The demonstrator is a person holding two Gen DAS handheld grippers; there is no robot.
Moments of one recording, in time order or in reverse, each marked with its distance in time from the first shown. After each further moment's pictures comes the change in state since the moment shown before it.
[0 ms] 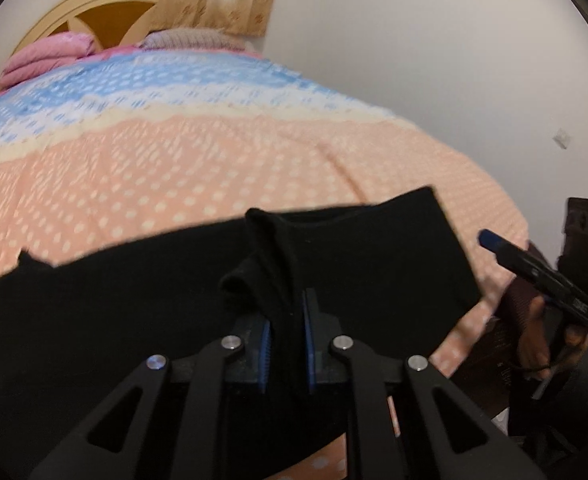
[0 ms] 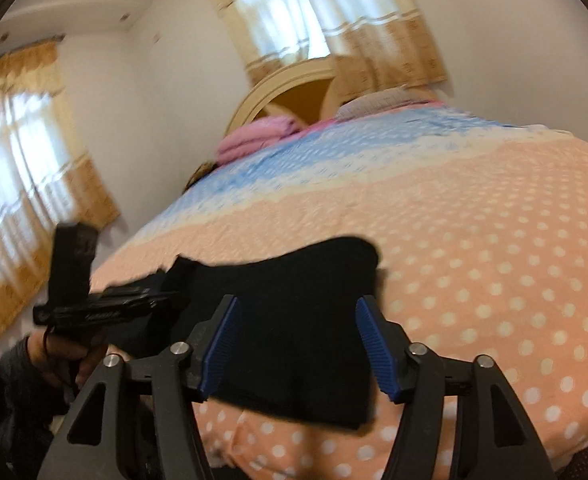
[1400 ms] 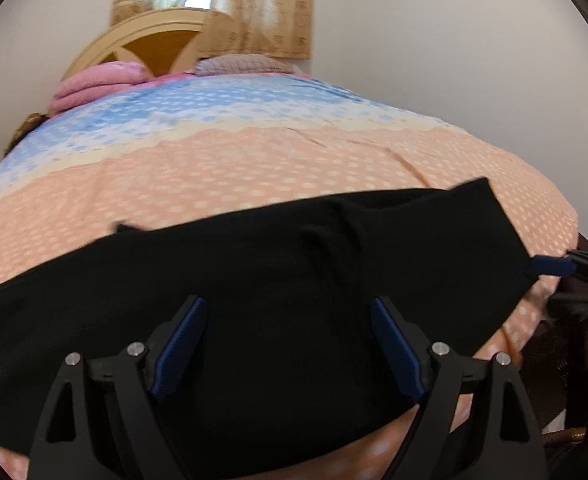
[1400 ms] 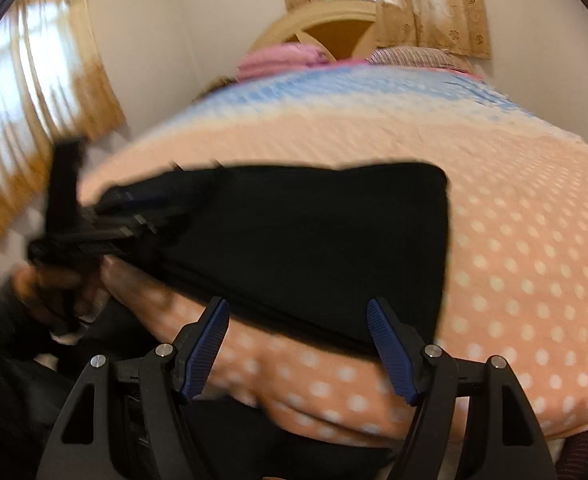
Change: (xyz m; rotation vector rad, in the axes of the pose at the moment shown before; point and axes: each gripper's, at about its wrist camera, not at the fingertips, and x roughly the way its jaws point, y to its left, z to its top) left arm -0.033 0.032 -0.034 0.015 -0.117 0.245; right arm 0.022 0.045 -0.008 -0.133 0.199 0.016
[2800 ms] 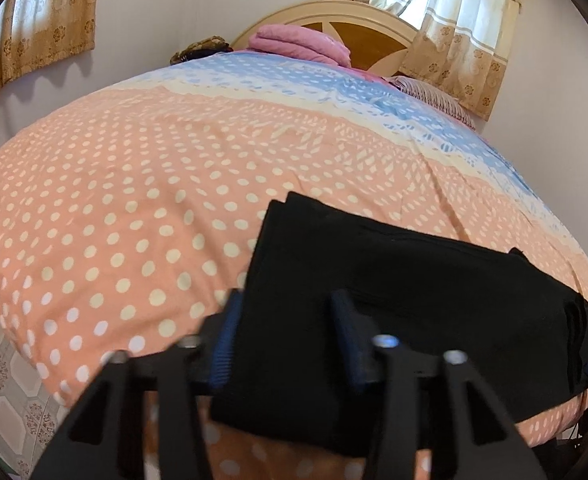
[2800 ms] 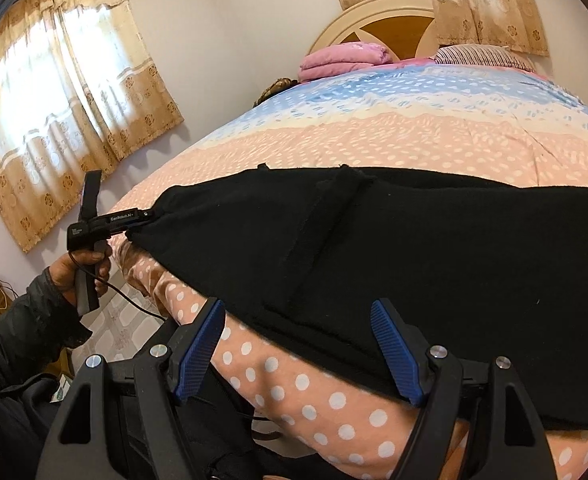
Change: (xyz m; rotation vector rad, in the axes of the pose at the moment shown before) left arm -0.065 0.245 -0.064 -0.482 -0.018 0.340; right arm 0.084 0.070 0.011 -0.046 0.017 0.182
